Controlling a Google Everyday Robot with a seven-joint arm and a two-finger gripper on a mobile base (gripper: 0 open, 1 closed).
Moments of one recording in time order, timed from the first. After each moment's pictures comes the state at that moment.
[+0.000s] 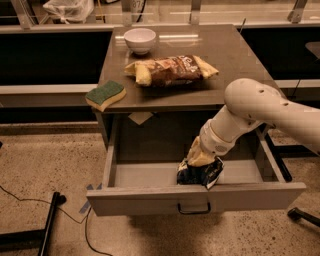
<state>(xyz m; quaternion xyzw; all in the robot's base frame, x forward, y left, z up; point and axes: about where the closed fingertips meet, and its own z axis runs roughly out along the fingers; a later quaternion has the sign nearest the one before) 0.517 -0.107 0.683 -0.70 0.69 0.15 0.16</state>
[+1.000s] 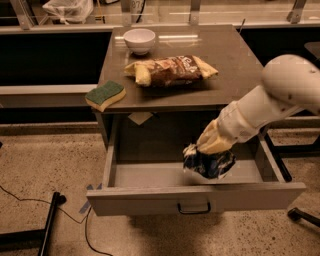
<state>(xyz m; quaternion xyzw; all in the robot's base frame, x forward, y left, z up) 0.510 -0.127 0.759 -0.69 0.66 0.19 0.24</state>
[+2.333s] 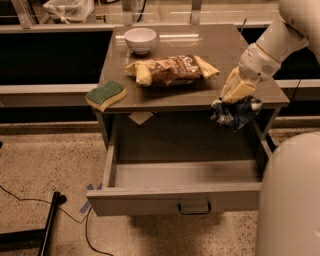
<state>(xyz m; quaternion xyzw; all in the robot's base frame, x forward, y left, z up) 0.621 -0.214 0.840 -0.70 0.68 0.17 0.17</state>
